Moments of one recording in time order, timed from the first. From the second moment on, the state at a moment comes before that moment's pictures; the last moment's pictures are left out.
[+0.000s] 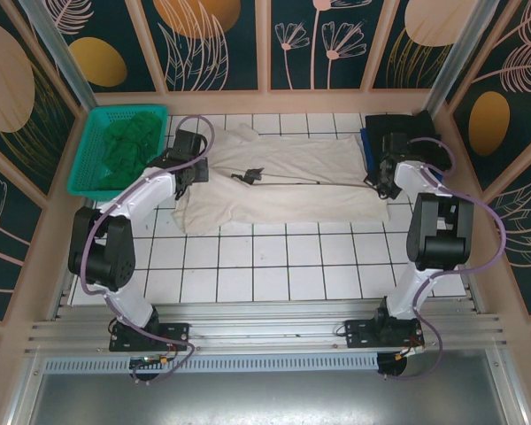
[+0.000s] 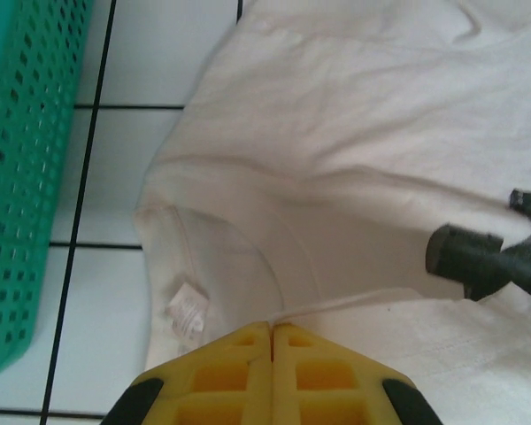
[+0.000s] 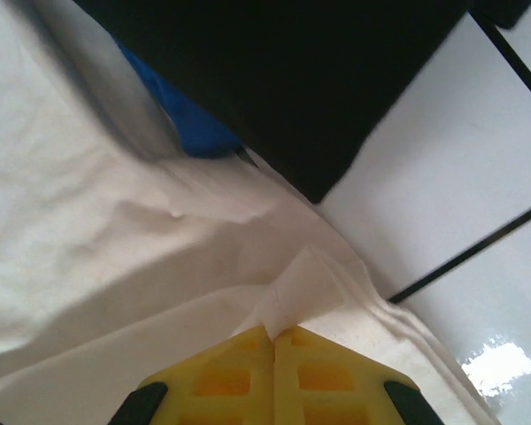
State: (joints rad) left arm -0.30 1.74 1.31 -0.45 -0.23 -0.28; right arm -0.04 1.81 1.28 -0.59 0.04 0.56
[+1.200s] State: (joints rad) left arm -0.31 1.21 0.93 -0.67 -0.07 -0.41; right arm 0.00 1.25 0.86 -0.61 0.00 0.59
